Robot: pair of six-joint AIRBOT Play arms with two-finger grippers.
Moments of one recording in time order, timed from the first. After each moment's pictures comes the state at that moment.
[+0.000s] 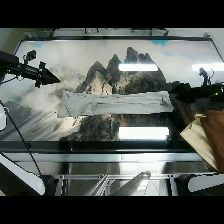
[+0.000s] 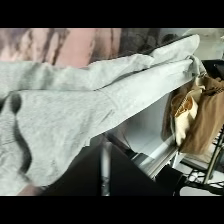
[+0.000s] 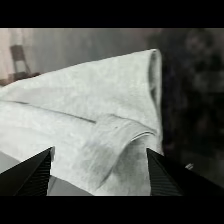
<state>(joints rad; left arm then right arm) 0.29 -2.01 1.98 -2.46 1.72 1.71 -0.42 -1.73 1.26 -0.65 1.22 0.97</state>
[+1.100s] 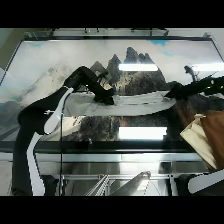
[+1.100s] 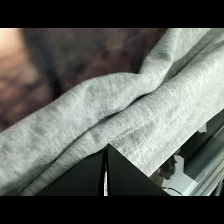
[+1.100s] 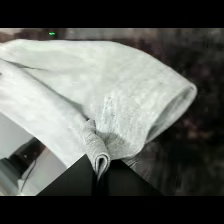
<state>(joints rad) -0.38 -2.22 1.95 -2.28 1.40 1.67 -0.34 -1.80 1.45 -0.73 1.44 1.03</state>
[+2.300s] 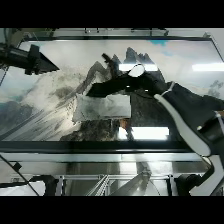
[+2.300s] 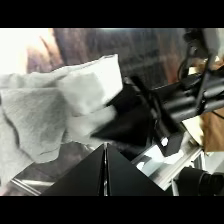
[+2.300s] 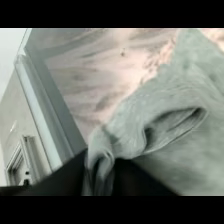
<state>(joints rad) 0.21 -1.49 1.67 -2.43 1.60 1.79 0.55 -1.91 1.69 -0.41 0.98 1.07</state>
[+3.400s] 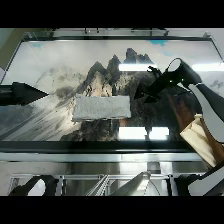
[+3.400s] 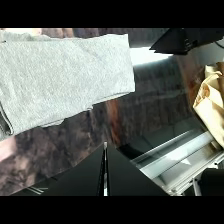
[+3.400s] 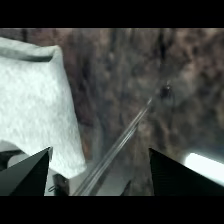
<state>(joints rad) 0.34 -0.94 1.09 -2.44 1.50 1.96 0.14 -1.86 1.54 -0.96 1.32 1.52</state>
